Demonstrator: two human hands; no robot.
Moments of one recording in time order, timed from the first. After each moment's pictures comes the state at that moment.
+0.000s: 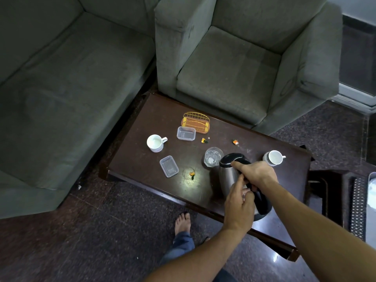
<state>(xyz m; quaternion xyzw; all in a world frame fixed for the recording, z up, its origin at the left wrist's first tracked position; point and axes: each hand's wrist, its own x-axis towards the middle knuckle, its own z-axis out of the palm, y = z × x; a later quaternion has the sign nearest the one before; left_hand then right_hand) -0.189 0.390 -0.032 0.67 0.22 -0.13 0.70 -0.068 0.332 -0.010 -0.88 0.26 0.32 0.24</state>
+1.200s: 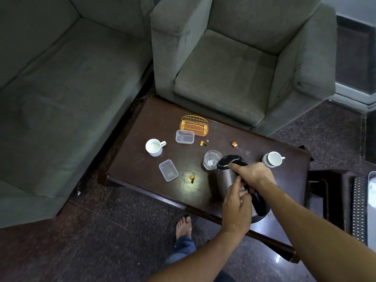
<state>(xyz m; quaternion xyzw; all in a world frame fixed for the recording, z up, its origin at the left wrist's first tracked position) -0.185 0.396 -0.033 0.67 0.23 -0.12 0.69 -0.063 0.335 -0.017 -0.88 0.26 0.32 0.24</state>
